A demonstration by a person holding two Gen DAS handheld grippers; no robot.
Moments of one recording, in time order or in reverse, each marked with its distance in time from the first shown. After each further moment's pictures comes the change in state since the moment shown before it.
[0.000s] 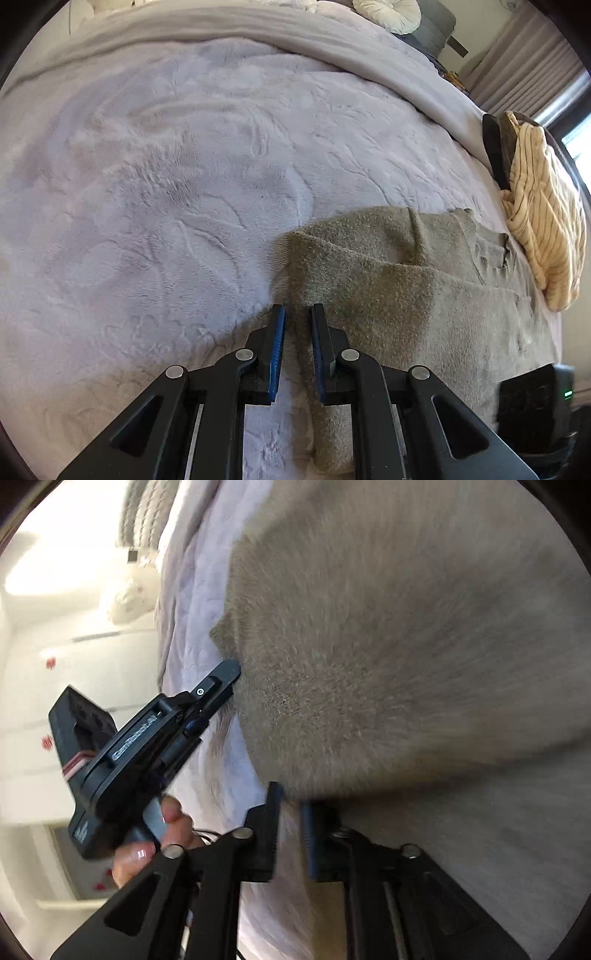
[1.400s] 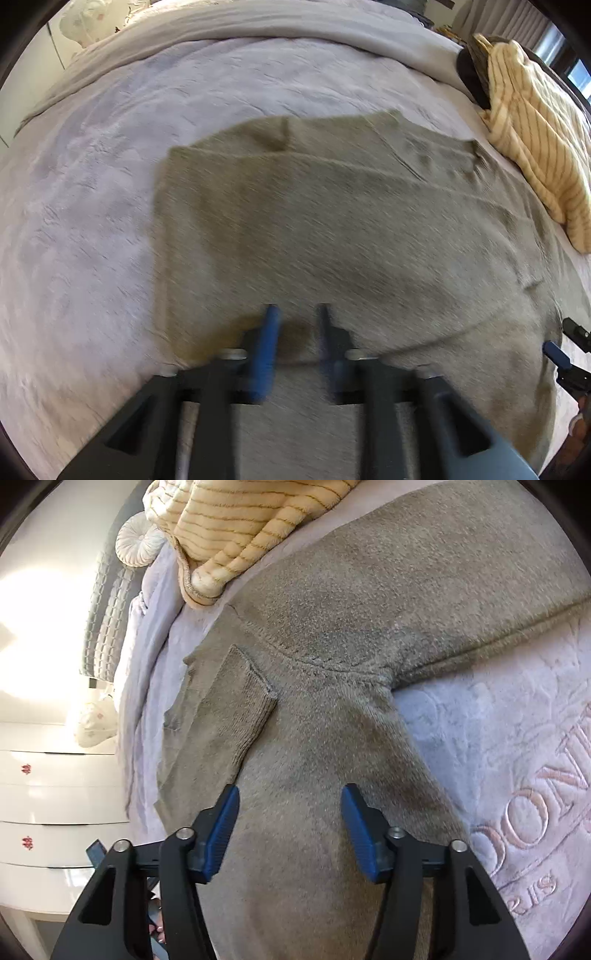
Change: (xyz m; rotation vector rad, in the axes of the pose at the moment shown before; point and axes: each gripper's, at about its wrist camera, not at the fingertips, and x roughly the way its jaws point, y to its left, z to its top) left arm -0.008 -0.135 -0.079 0.096 0.079 0.175; right arm -0.272 -0.148 -0.004 0.226 -0.445 -0.155
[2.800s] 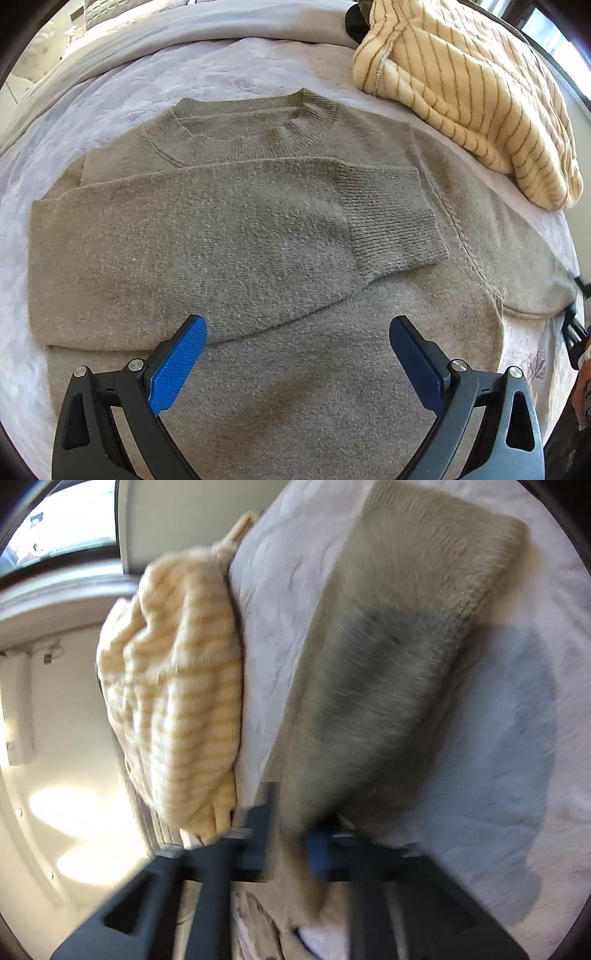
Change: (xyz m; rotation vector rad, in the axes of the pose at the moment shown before) left arm -0.004 -0.172 -0.002 0.135 0.029 -0.075; right arm -0.153 -0.196 0.118 0.512 -0.424 0.249
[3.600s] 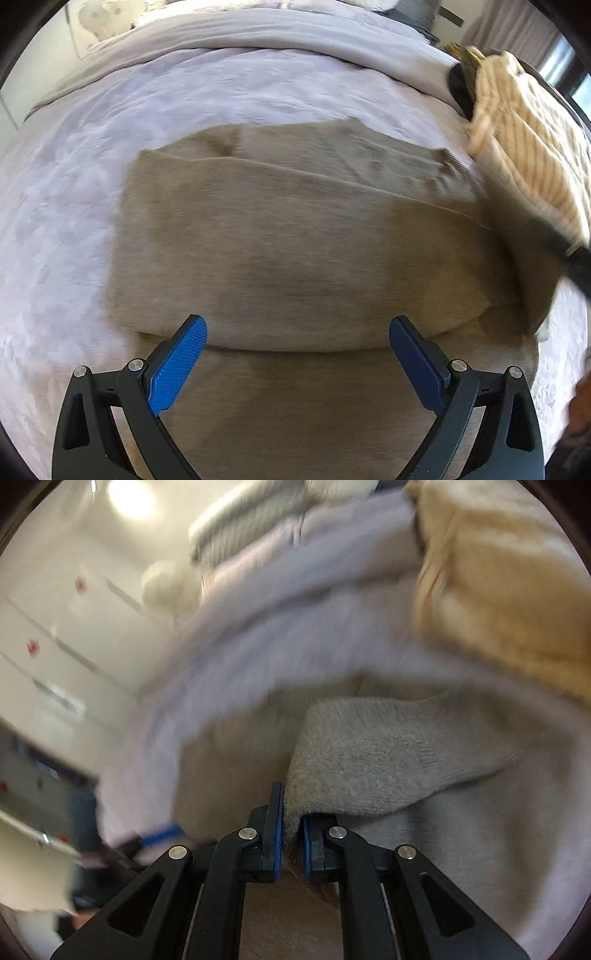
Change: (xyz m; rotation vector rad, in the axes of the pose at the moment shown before) left arm -0.025 0.151 -0.026 -0.222 -0.087 0.068; right arm 0.203 0.185 -0.332 -1.228 0.675 -0.094
